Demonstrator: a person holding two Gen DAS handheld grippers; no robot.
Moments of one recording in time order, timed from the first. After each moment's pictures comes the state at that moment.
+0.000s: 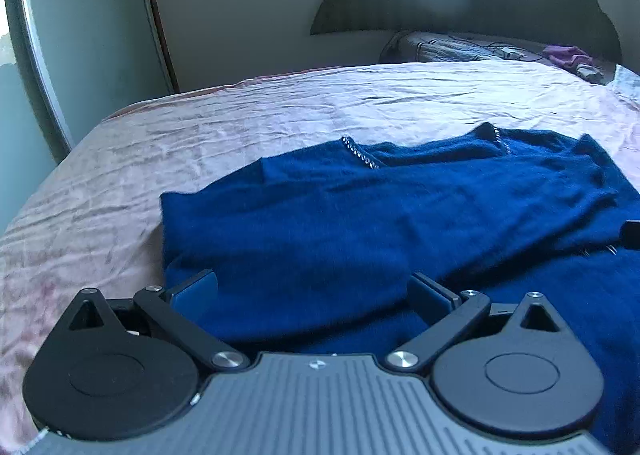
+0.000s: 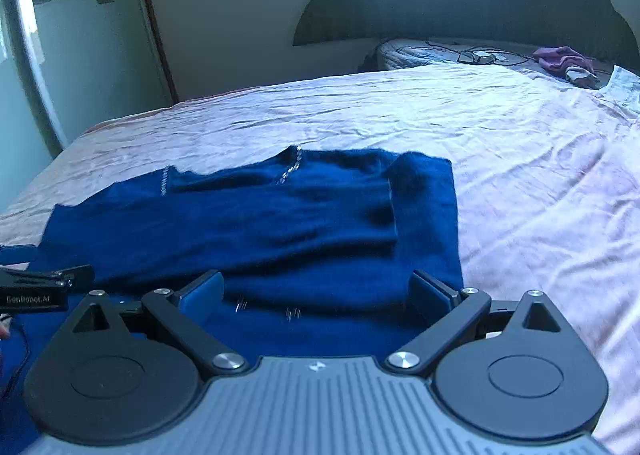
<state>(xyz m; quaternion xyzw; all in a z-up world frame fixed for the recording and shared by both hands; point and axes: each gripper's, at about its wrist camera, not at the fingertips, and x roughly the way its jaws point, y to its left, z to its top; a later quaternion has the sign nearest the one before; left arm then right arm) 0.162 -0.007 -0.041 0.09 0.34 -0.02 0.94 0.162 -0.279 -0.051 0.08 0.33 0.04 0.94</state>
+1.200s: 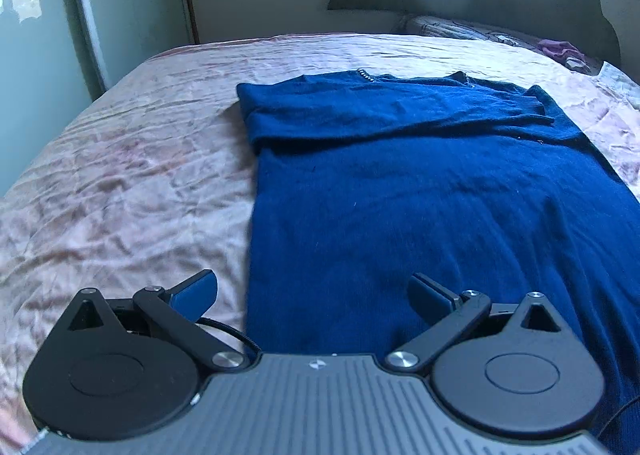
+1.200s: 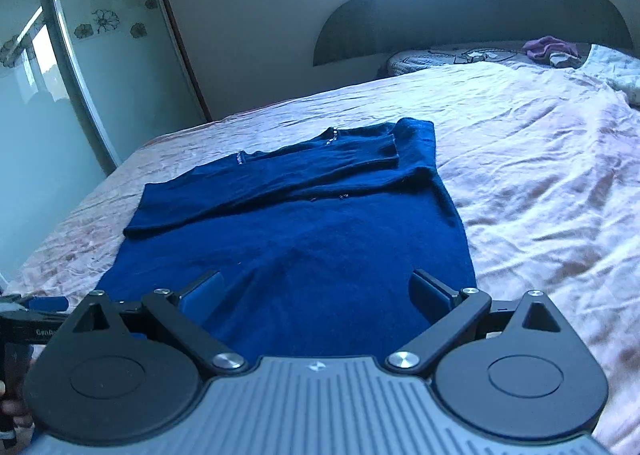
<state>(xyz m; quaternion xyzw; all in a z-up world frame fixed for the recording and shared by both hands) -0.001 0.042 -0.036 0.05 0.38 -0.01 0.92 -0.007 -0.270 -0.034 0.13 0.29 0.07 0.95</state>
